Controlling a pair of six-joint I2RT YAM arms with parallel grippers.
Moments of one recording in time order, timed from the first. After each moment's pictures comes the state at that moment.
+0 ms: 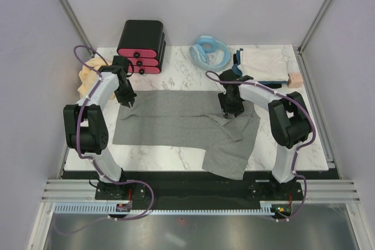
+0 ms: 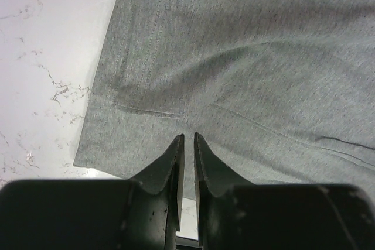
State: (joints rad) left arm -0.04 1.76 1.41 -0.94 -0.13 -0.45; right arm 0.43 1.91 1.35 -0.76 0.08 0.24
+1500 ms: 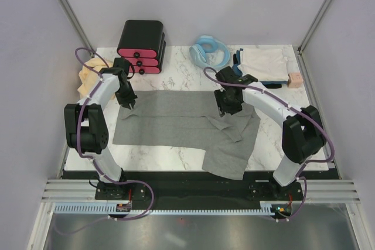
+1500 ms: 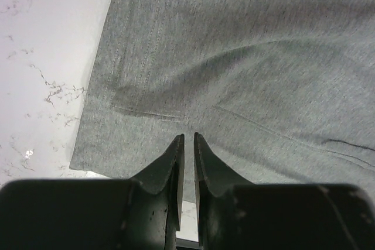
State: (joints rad) left arm -0.04 1.77 1.38 -0.91 -0.12 -0.45; right arm 0.54 1.71 1.36 -0.86 0.07 0.32
